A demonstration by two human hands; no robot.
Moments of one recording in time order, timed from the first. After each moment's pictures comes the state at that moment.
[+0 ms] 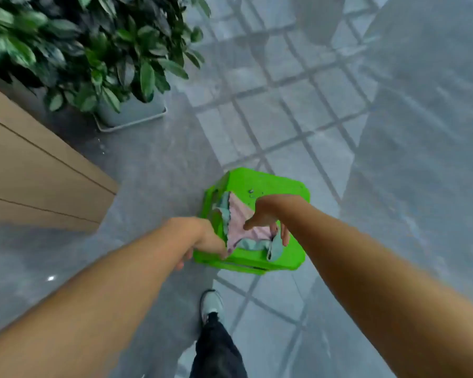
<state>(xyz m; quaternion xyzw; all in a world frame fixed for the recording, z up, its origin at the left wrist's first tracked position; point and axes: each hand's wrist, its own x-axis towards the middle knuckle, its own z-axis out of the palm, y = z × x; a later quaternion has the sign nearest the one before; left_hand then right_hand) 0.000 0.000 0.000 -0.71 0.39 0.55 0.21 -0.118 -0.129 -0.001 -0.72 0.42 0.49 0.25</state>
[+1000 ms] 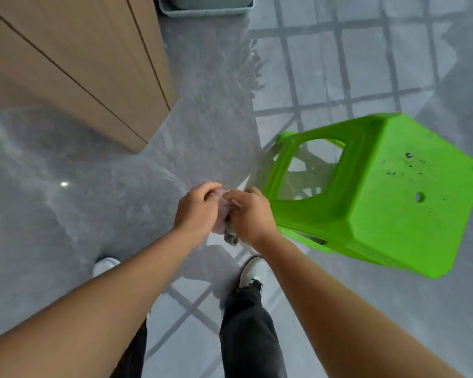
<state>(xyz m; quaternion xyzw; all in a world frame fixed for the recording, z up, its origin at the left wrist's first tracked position) 0.131 0.187 -0.261 -0.81 0.06 0.49 -0.32 0.036 0.107 -0.230 -0.77 0.44 0.11 0.44</state>
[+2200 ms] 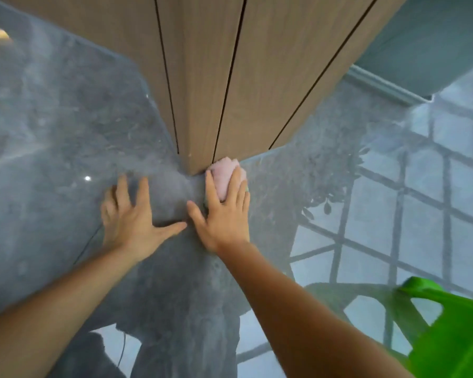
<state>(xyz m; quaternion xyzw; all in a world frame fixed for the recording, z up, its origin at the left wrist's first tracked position) 0.270 0.307 -0.664 -0.97 -0.03 0.19 -0.15 0.240 0.135 -0.665 -0.96 0.10 0.08 0.25</state>
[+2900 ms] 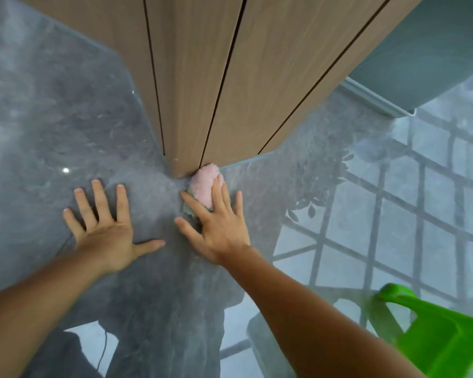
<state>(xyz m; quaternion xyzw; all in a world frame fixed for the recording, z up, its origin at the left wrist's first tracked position) 0.278 0.312 -0.656 -0.91 -0.01 0.40 -0.05 0.241 0.103 -0.676 -0.98 -0.01 0.14 0.15</state>
